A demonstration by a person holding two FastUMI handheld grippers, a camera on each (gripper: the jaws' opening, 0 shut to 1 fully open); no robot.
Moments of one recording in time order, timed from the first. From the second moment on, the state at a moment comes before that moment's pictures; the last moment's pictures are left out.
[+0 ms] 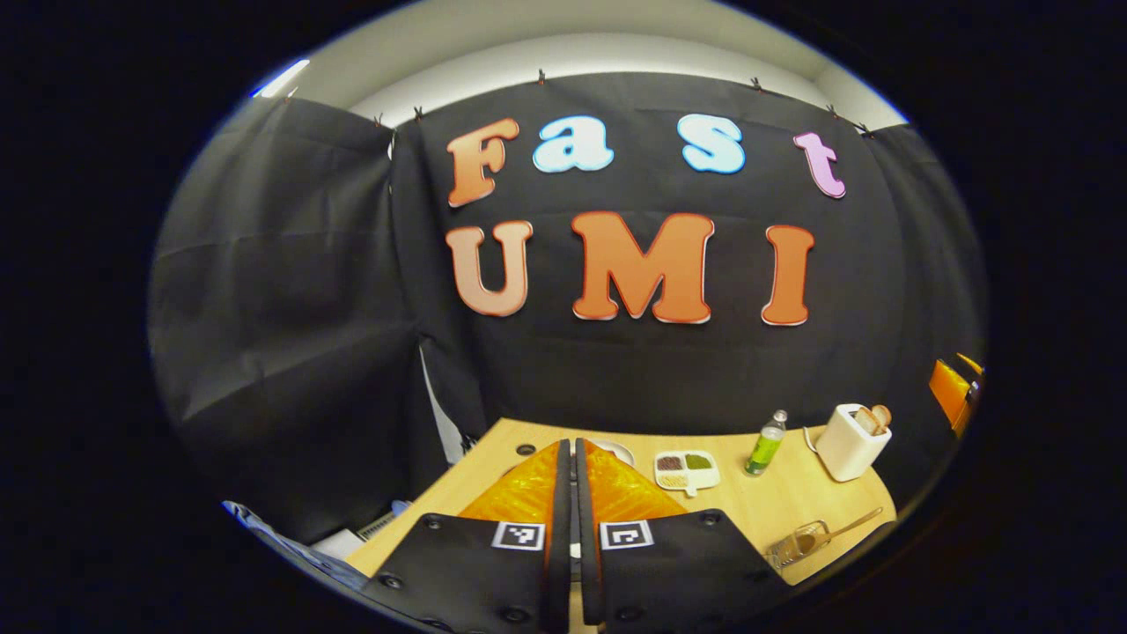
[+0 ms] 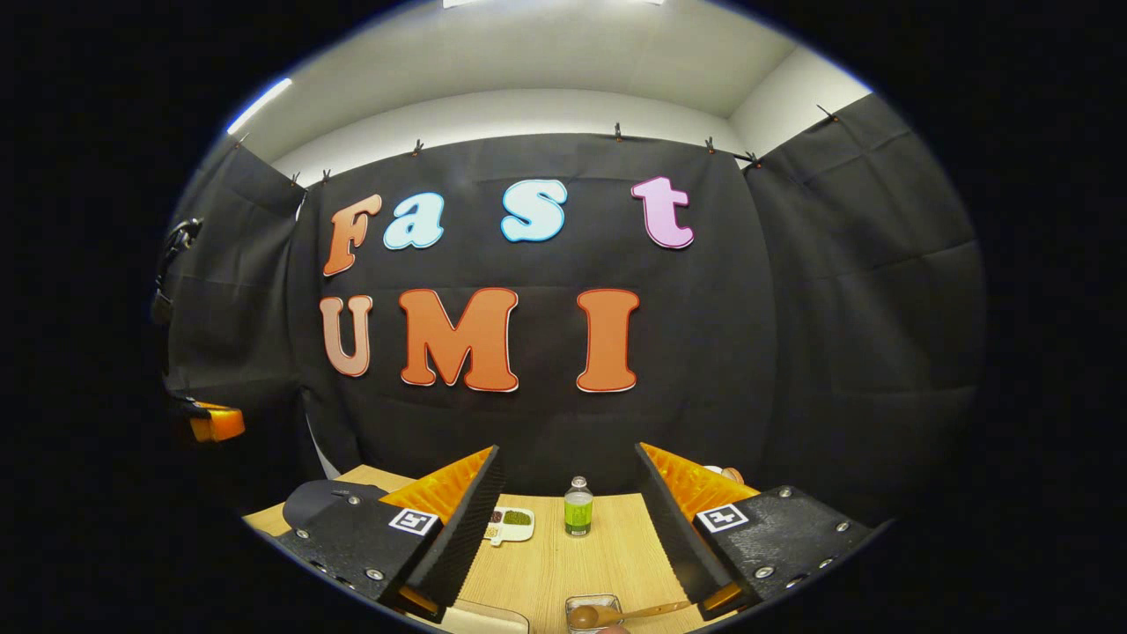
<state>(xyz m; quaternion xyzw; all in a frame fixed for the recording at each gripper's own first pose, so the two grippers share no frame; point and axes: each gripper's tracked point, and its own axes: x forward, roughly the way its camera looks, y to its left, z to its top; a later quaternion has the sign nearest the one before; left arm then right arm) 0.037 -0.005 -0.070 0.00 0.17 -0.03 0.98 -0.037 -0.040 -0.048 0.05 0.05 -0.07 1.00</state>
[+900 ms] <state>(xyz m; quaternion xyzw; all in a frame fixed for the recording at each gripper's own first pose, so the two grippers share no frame) 0.061 -0.013 -0.262 -0.13 0.58 -0.04 0.80 -0.068 -0.089 -0.093 0.06 0.11 -0.15 0.98</state>
